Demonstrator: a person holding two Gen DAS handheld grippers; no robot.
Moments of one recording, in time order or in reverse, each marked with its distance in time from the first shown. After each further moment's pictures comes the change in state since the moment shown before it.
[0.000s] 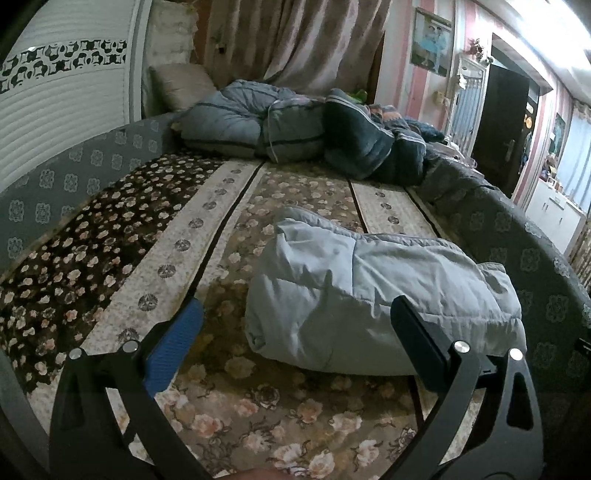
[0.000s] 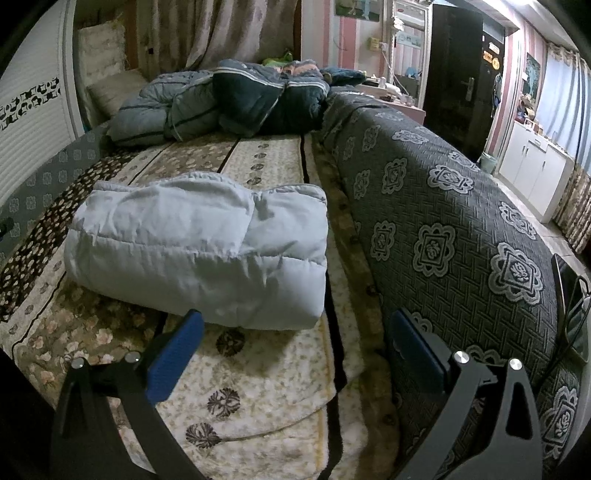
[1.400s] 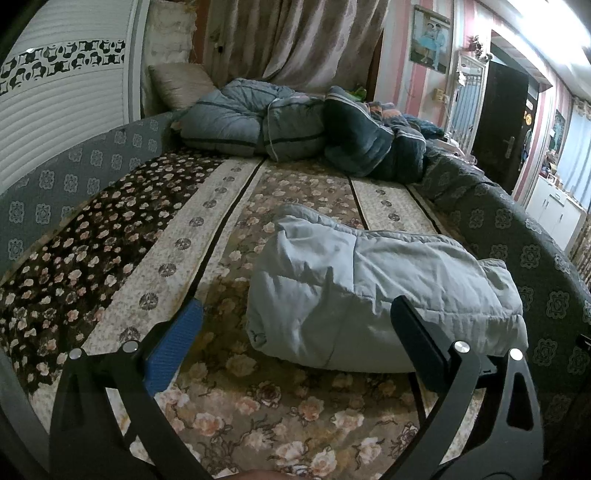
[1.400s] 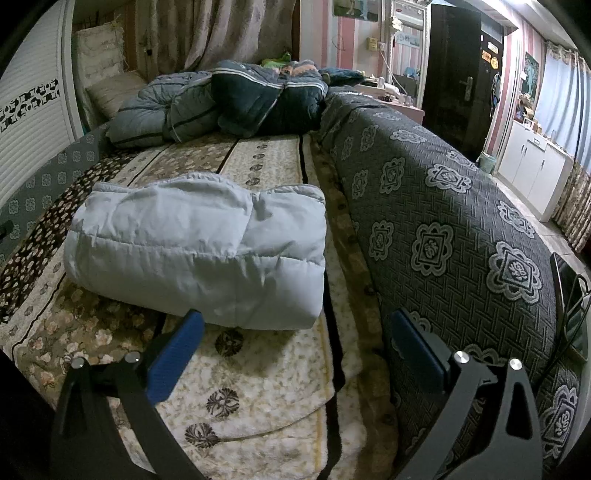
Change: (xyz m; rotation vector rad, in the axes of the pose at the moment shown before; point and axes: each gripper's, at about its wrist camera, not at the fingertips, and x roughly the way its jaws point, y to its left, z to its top) left arm -0.001 -0.003 -0.001 0.010 0.013 0.006; right arm 0.000 -0.001 -0.001 0.018 -0.003 -0.008
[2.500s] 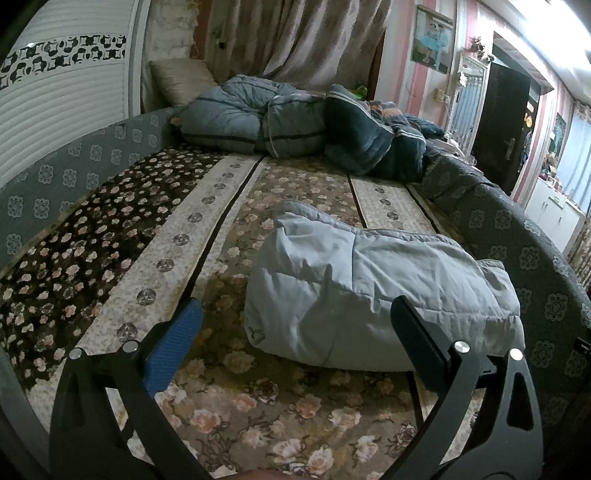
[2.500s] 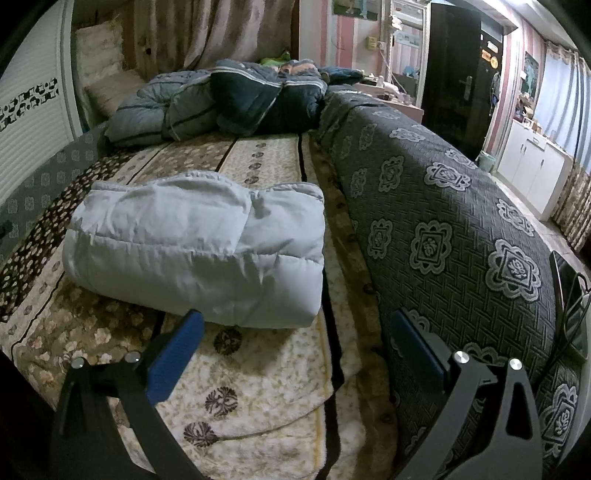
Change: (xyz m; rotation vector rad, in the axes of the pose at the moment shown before) left arm 0.000 0.002 -0.003 -0.015 0.011 -0.005; right arm 0.000 -0.004 -0.002 -0.012 0.001 0.006
